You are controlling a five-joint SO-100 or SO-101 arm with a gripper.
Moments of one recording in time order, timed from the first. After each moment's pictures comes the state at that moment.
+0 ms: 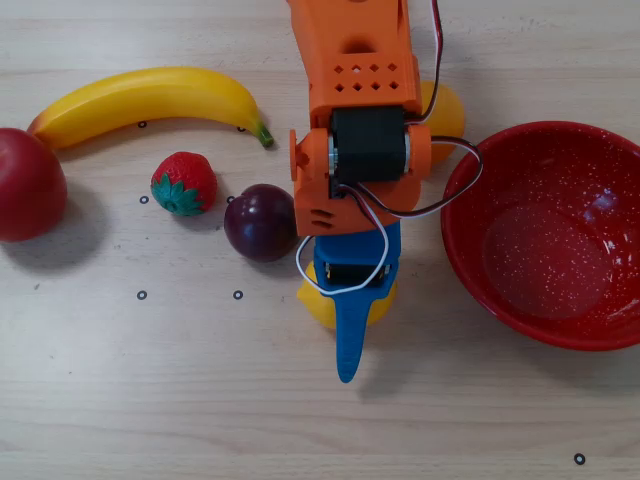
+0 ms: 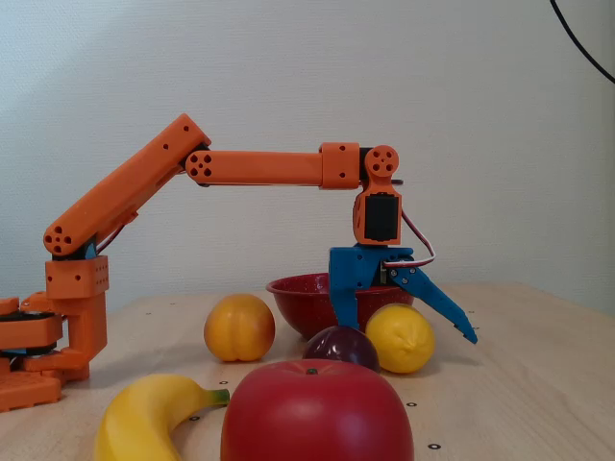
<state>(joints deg) 1.4 36.0 36.1 90.5 4.0</state>
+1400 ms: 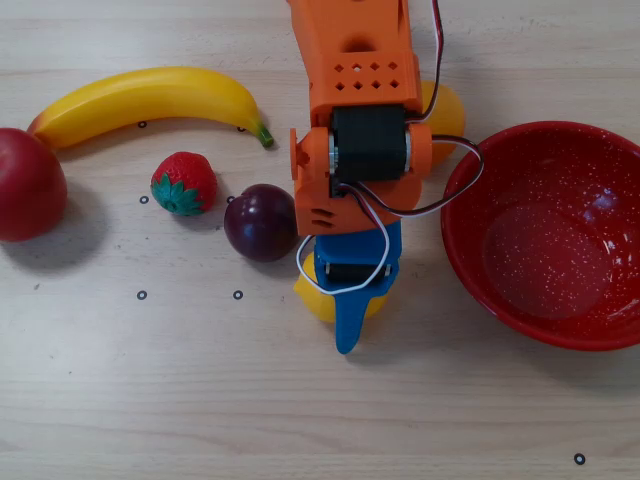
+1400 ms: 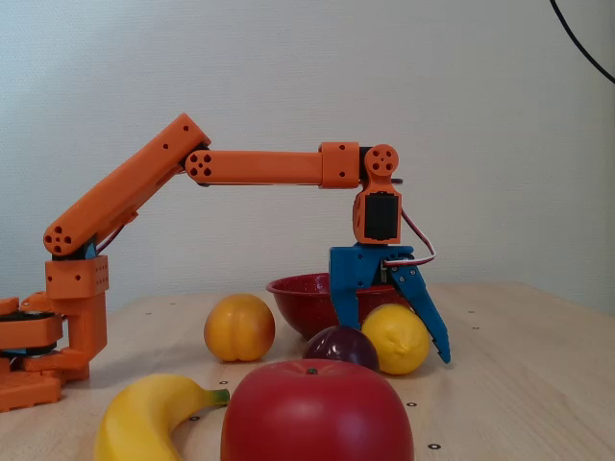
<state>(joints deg) 1.5 36.0 36.0 90.7 4.4</state>
